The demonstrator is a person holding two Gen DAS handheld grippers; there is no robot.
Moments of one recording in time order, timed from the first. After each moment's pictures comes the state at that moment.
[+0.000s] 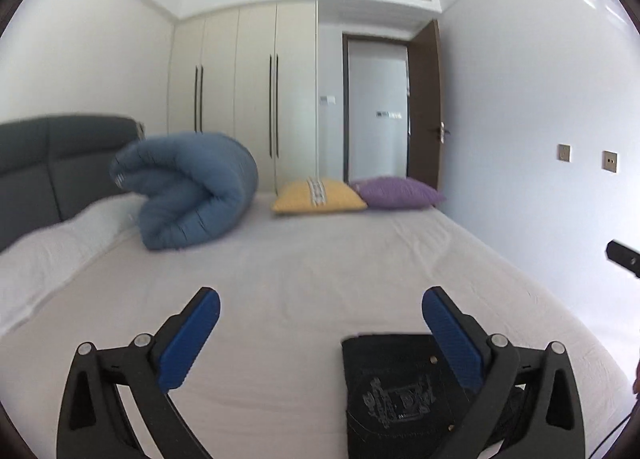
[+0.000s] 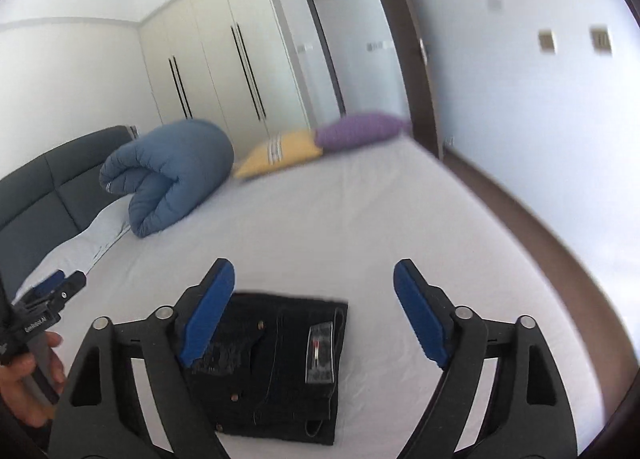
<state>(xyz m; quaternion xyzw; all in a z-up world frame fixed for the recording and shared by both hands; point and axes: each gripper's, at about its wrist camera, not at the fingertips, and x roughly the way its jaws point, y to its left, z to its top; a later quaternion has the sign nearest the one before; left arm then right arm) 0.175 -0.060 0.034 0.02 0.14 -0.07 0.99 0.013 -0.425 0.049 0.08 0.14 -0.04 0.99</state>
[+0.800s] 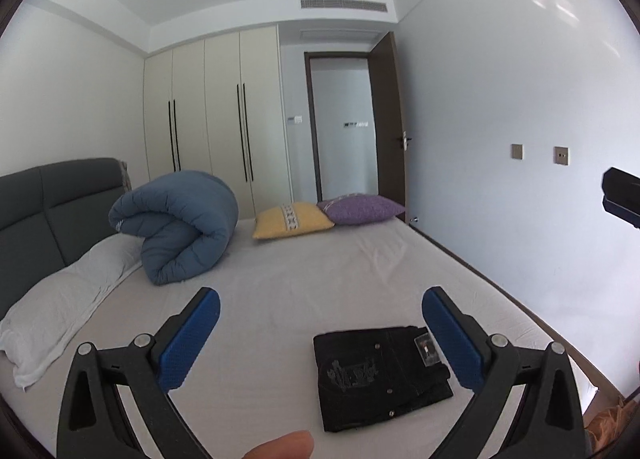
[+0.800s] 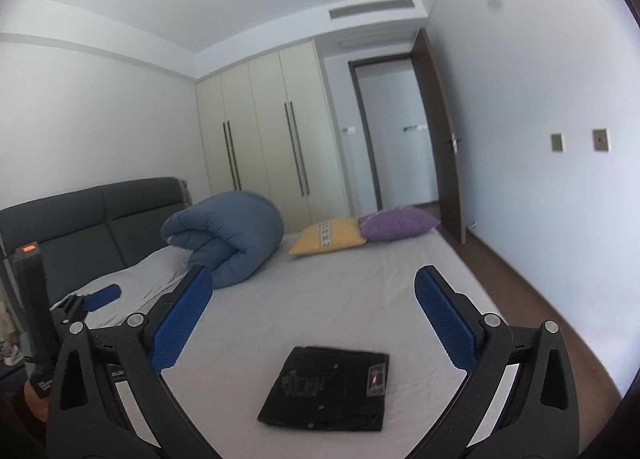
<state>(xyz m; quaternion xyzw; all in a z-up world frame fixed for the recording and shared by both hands) 0.053 -0.035 0.127 0.05 0.15 -0.12 0.98 -0.144 -0.336 0.185 0.10 0.12 0.05 0.99</state>
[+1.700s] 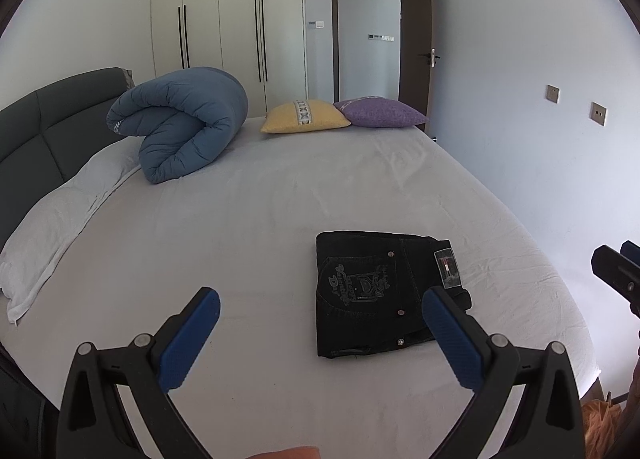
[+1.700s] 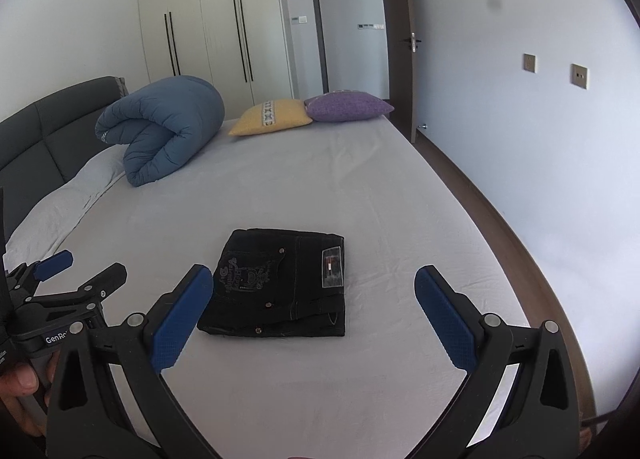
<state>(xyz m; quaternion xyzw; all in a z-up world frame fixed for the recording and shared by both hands) 0.099 -0.042 0.035 0.04 0.31 -0.09 0.94 -0.045 -0.343 0.020 0.07 0.30 -0.07 0.95</state>
